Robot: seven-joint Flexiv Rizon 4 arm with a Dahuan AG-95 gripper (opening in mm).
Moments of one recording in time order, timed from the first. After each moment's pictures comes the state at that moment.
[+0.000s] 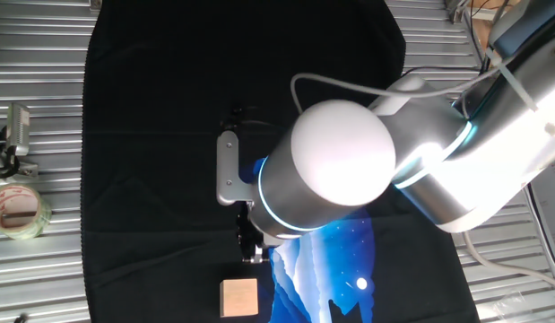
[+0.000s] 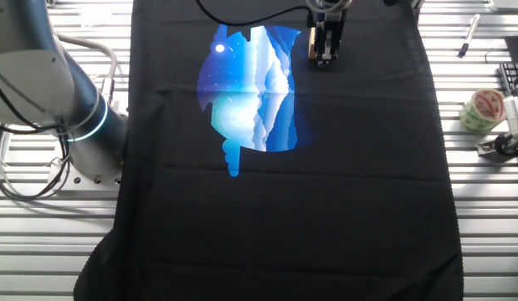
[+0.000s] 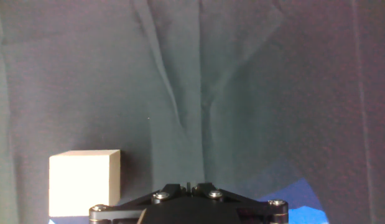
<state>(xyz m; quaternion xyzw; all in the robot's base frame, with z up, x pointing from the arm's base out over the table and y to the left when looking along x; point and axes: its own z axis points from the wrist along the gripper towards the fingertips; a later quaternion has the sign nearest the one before) 0.503 0.175 0.082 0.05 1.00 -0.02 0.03</state>
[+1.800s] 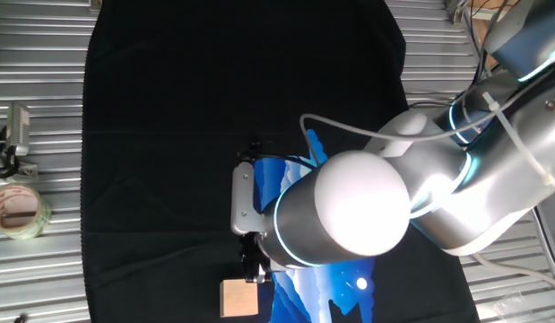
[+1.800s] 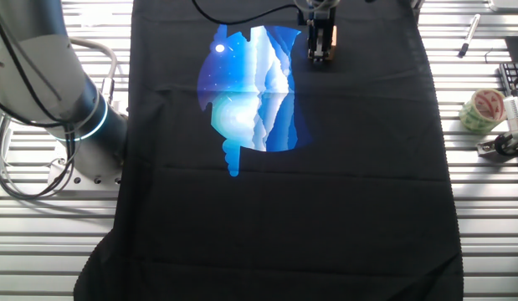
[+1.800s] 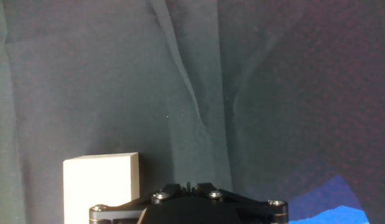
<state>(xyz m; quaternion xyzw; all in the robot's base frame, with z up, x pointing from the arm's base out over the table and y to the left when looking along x) 0.499 0.198 0.057 0.07 1.00 -0.03 0.05</state>
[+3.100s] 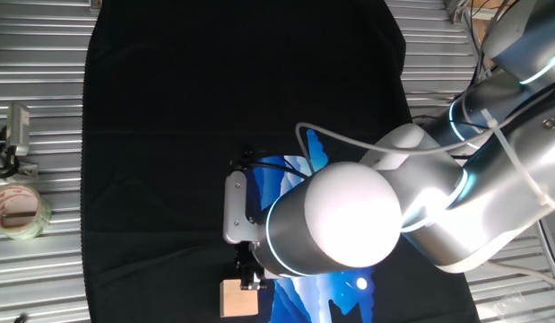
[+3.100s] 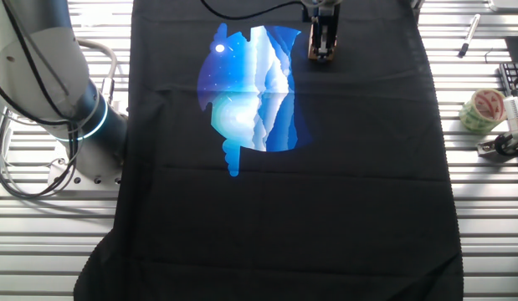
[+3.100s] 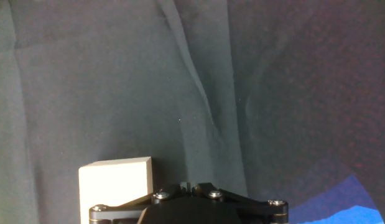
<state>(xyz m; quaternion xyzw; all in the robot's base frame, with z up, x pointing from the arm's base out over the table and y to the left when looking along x) 0.506 0.208 0.057 0.06 1.00 -0.04 0.05</state>
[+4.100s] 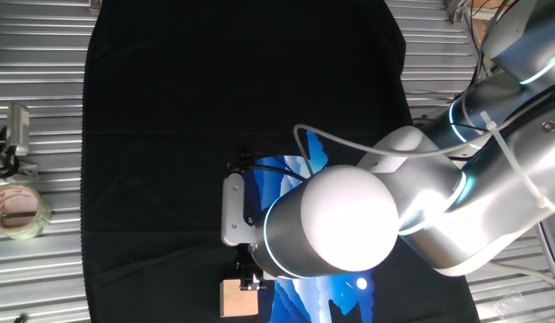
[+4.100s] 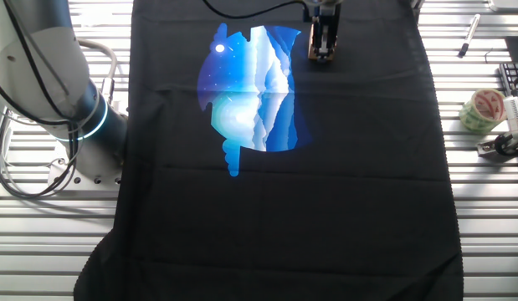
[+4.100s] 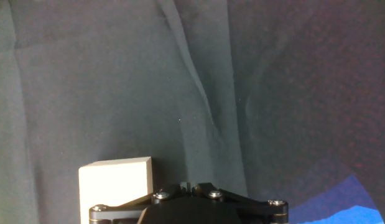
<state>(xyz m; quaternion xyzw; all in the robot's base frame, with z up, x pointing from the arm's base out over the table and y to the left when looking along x) 0.507 0.207 0.055 0.06 1.00 -0.03 0.04</state>
